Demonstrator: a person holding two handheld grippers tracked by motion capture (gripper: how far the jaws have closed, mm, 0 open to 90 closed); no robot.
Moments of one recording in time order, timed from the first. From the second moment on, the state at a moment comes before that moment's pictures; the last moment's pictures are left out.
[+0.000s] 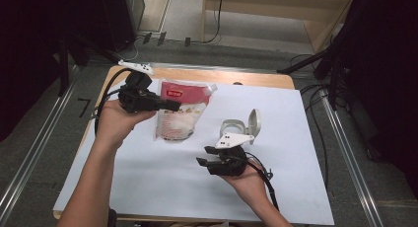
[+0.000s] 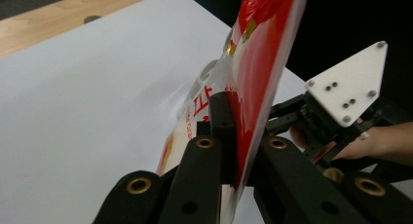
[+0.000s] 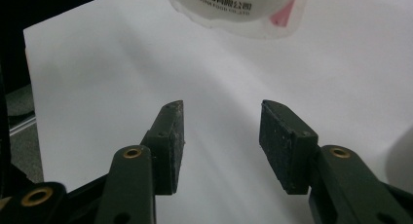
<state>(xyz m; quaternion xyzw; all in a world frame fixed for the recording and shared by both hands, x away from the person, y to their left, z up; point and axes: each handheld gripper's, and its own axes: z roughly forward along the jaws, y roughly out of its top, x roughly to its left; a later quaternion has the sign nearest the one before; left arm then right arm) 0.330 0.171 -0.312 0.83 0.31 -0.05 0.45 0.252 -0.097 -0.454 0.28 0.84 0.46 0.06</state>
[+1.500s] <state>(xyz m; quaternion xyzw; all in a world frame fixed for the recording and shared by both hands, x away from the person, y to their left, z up) 0.320 0.135 -0.323 0.88 0.27 -0.03 0.40 0.247 -0.032 -0.462 0.26 0.80 0.54 0.06</state>
